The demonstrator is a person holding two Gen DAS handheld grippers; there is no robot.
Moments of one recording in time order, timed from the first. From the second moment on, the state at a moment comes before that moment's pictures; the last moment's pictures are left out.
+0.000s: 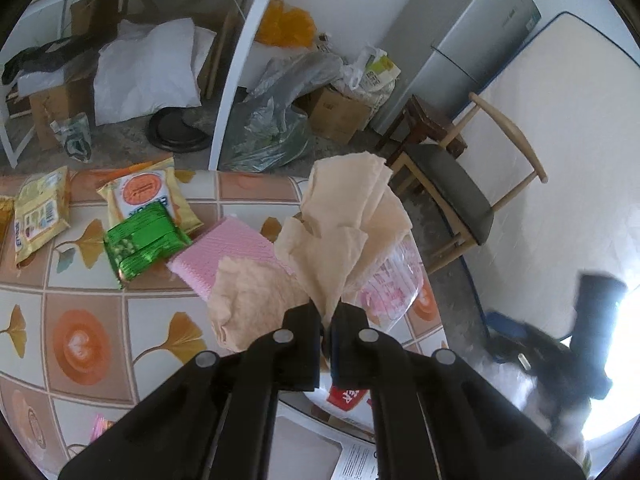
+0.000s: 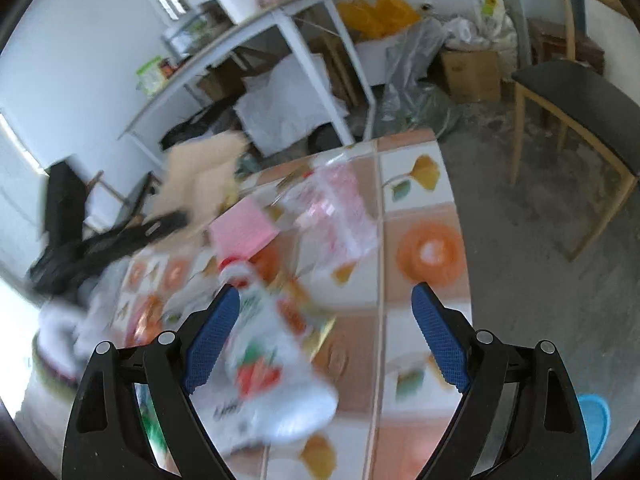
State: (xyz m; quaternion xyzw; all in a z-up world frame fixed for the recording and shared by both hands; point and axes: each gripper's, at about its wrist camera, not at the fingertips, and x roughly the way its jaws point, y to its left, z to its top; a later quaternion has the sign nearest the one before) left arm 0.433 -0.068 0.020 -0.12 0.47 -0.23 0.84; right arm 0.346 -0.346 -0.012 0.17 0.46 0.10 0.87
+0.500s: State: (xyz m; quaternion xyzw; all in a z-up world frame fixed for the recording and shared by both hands) left arm 0.429 -0.057 0.012 -0.13 0.48 -0.25 0.83; right arm 0.437 -0.360 -0.064 0.28 0.51 0.11 0.81
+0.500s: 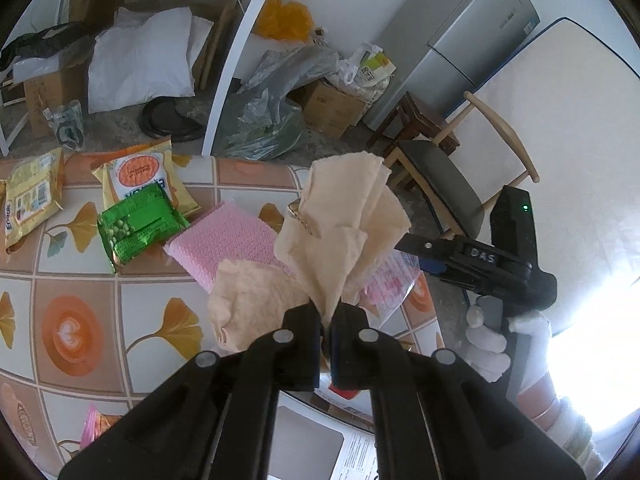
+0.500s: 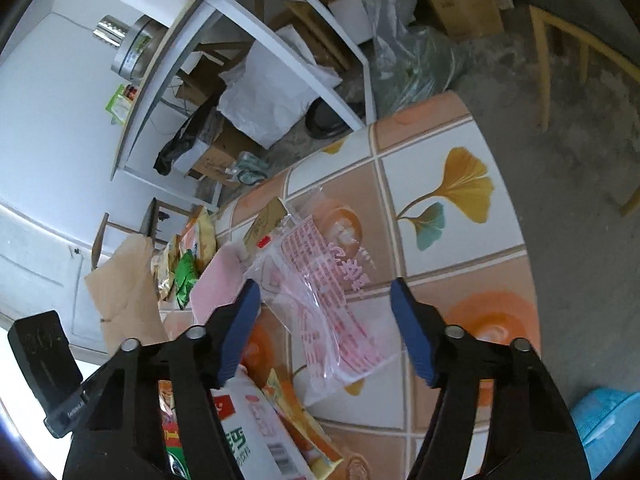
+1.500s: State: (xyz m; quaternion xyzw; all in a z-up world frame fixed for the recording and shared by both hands) left arm 0.370 -0.037 0.068 -0.14 0.41 -0.28 0.85; right arm 0.339 -0.379 0.034 0.30 0.40 0.13 0.86
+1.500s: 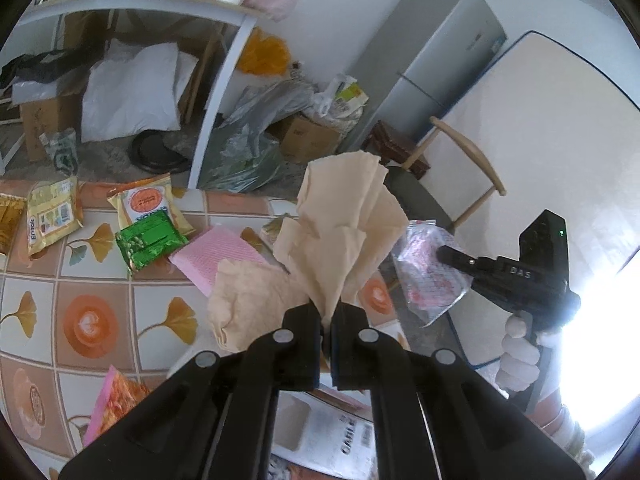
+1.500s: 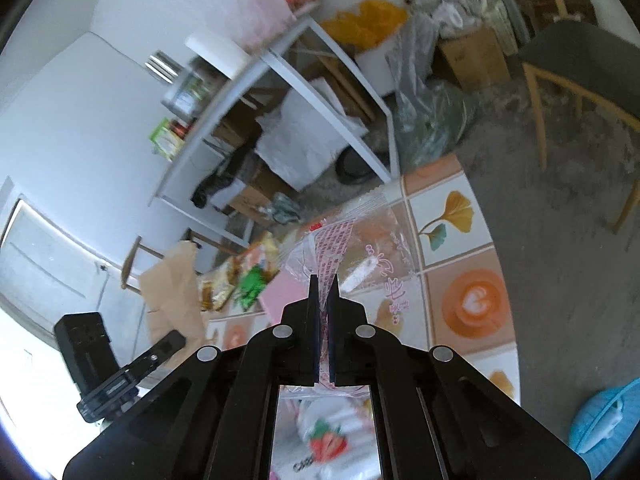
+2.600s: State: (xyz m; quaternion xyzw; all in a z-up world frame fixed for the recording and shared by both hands) left arm 0.142 -0.333 0.031 -0.02 0.51 -0.52 0.68; right arm -0.062 -0.554 -0.060 0.54 0.26 -0.12 0.79
